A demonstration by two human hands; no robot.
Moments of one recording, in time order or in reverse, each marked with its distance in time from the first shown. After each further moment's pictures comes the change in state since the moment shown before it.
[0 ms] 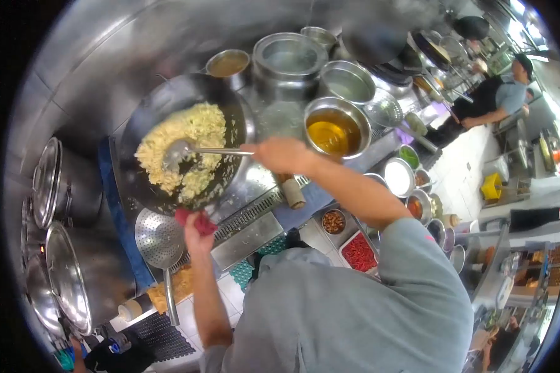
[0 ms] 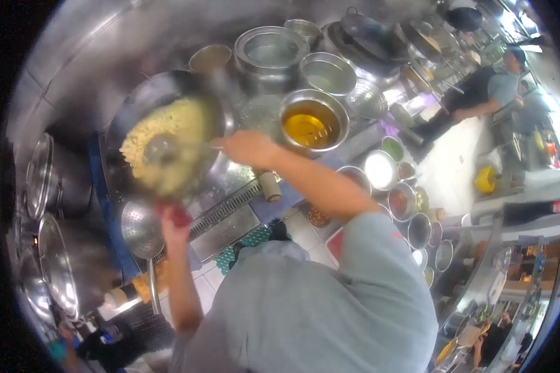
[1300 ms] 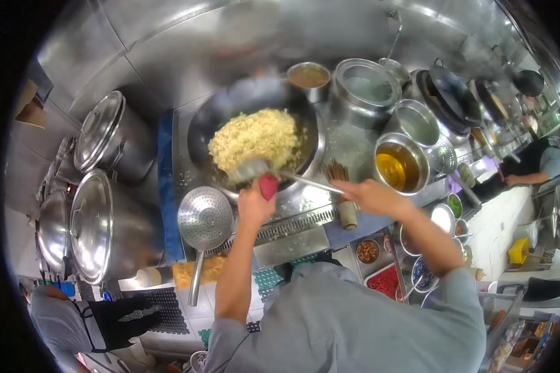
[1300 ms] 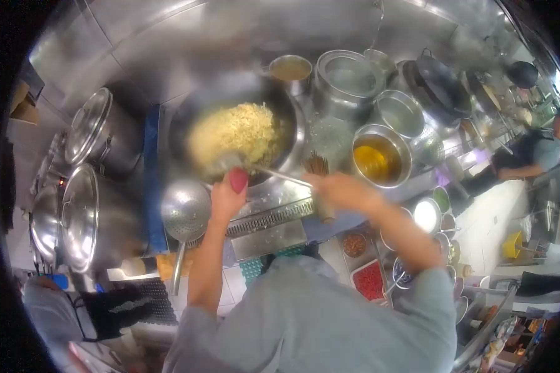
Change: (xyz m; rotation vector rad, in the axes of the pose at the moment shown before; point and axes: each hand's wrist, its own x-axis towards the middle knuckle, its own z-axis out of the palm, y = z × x) left_hand -0.012 0.025 0.065 1.661 -0.006 1.102; right_hand -0.042 -0.001 0.010 0.071 -0.033 -0.101
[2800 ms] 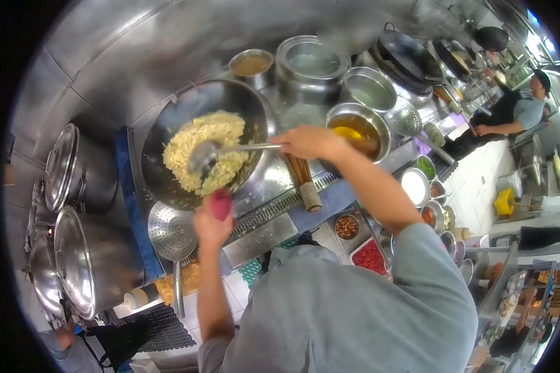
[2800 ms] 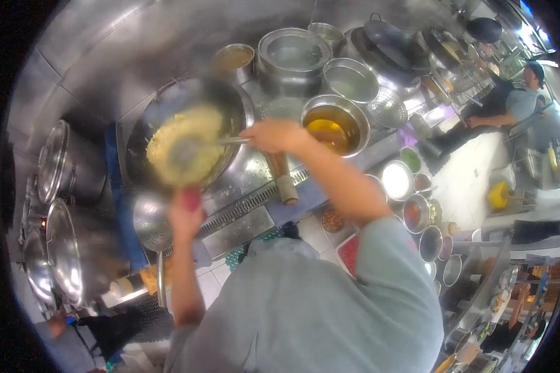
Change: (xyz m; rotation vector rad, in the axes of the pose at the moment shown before) left_hand -0.028 0.016 -0.026 -0.063 -0.101 -0.078; right_hand 0.051 0.021 -0.042 -0.111 -0.056 0.068
